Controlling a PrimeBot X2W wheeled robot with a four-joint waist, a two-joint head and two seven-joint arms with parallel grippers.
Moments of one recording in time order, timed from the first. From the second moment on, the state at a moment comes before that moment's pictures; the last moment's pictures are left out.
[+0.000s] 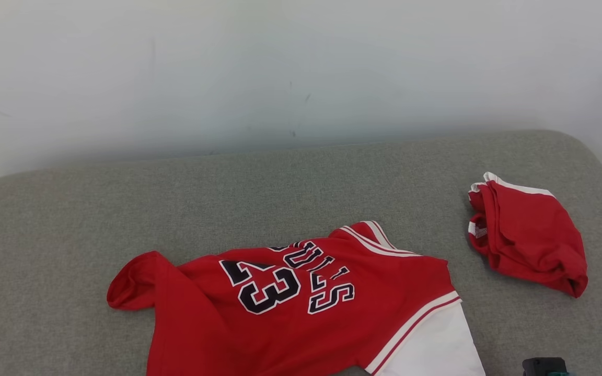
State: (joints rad) left arm 0.18 0.24 -0.22 0.12 -0.41 0.20 0.38; right arm 0.13 -0.05 -0.09 0.22 0.08 0.13 0.43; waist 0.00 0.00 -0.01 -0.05
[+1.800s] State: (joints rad) left arm 0.16 0.25 -0.23 0.09 -0.44 0.23 0.37; right arm 0.07 -0.05 -0.08 -0.17 0.04 0.13 0.59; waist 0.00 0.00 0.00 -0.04
